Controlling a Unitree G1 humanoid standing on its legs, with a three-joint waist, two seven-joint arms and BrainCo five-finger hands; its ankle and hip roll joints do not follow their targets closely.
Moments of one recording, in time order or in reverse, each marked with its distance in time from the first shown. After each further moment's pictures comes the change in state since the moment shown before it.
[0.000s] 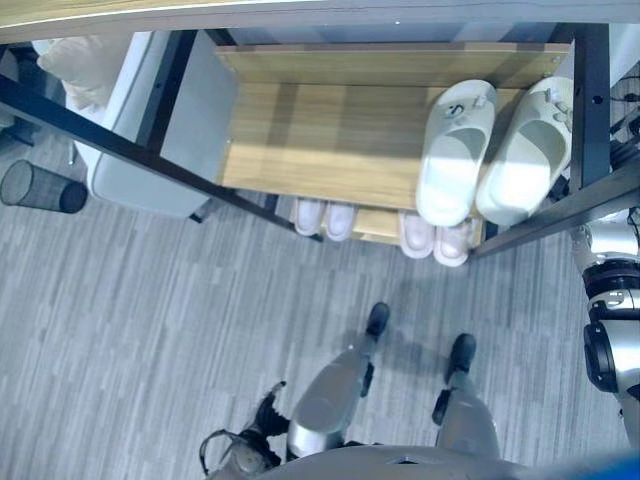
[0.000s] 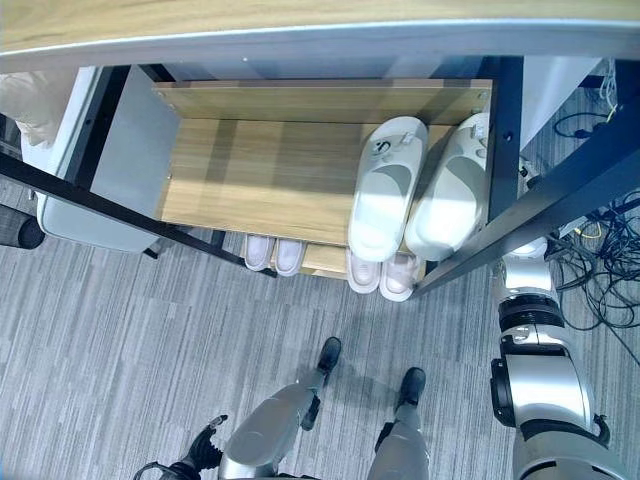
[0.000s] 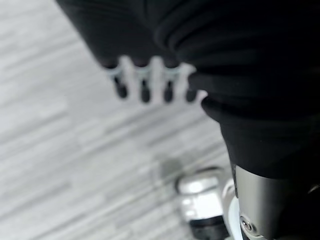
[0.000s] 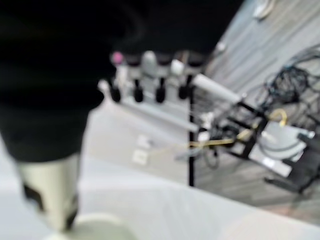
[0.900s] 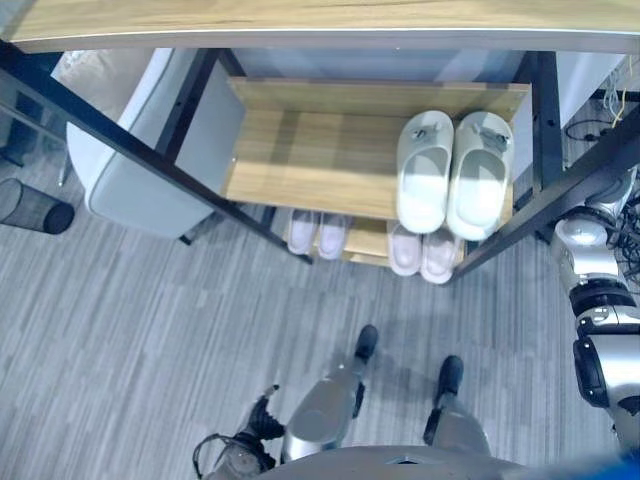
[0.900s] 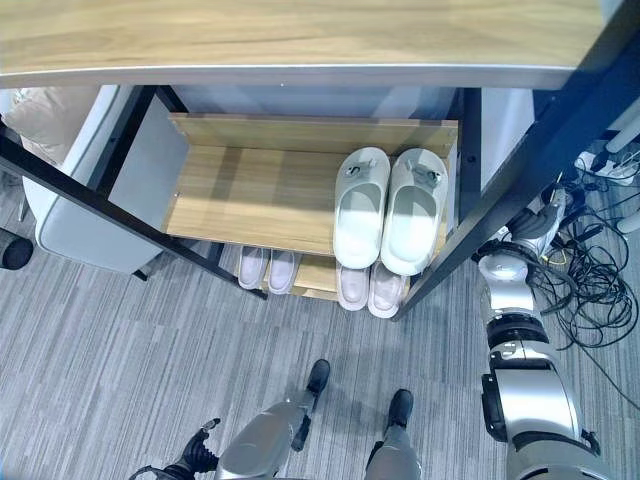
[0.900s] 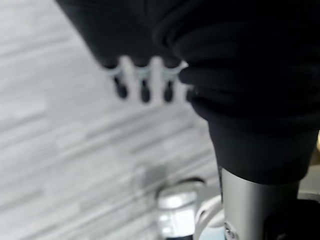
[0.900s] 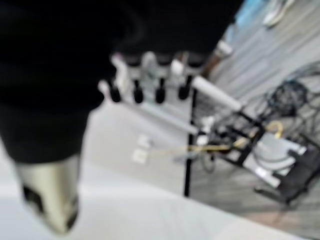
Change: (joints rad) left arm 0.011 0.003 0.035 0.024 -0.019 0.023 -0.005; right arm 0.190 0.103 -0.090 -0.034 -0.052 0.021 0.022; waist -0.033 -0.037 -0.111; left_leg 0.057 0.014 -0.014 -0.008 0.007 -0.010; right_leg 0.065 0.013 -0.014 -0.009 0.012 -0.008
